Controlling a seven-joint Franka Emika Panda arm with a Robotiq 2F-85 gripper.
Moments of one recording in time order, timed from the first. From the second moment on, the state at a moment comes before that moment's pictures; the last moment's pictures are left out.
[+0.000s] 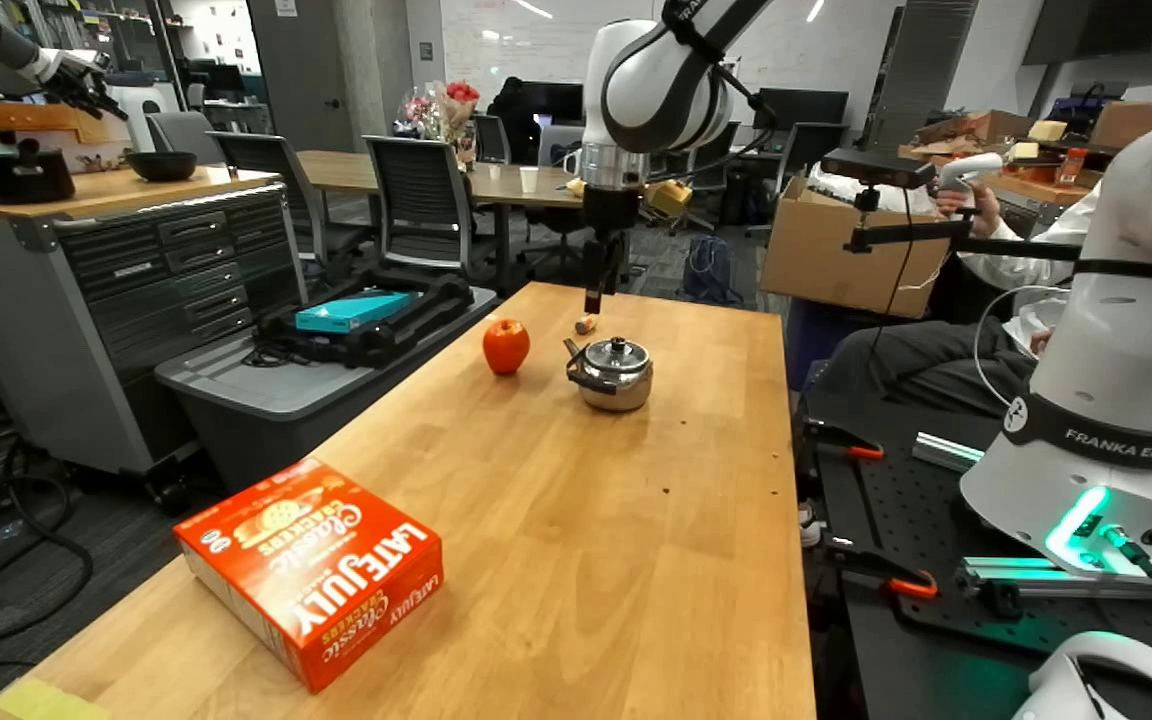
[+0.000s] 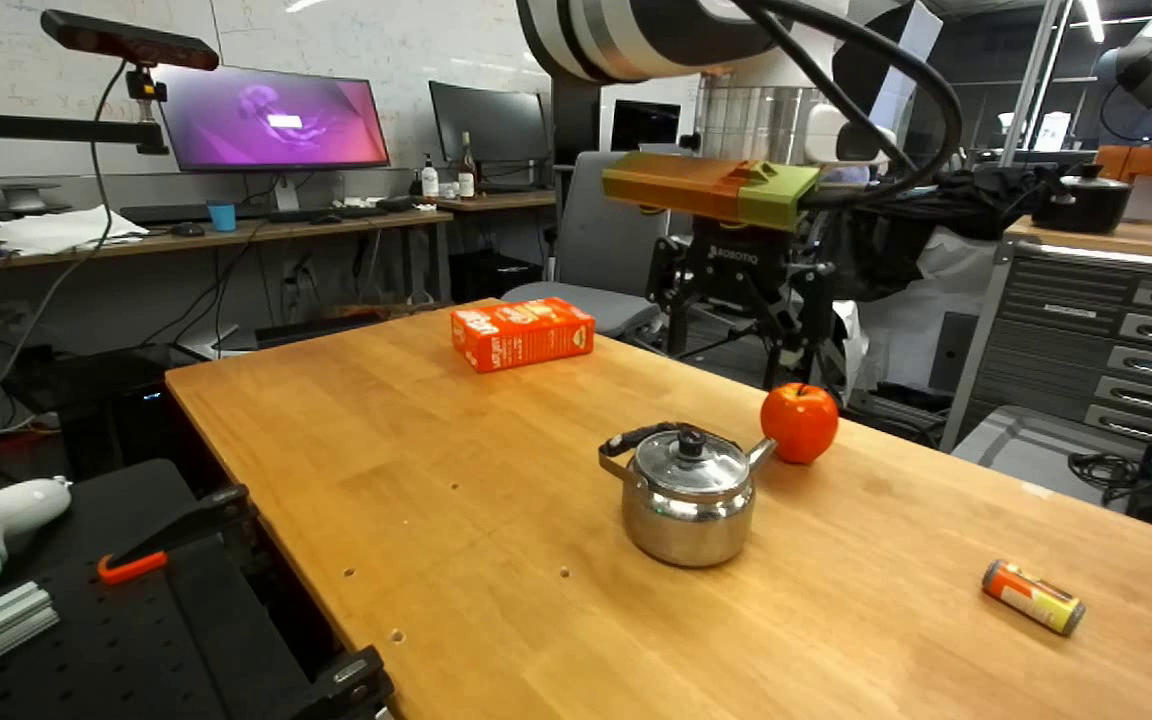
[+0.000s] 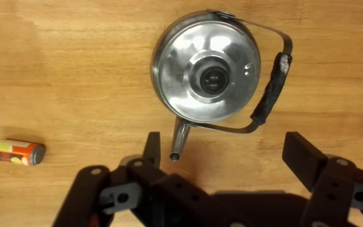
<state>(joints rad) -0.19 0.22 -0.06 -2.23 0.06 2.48 -0.32</state>
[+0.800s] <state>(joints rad) -0.17 -0.13 -0.07 -2.46 0.06 2.42 -0.32</state>
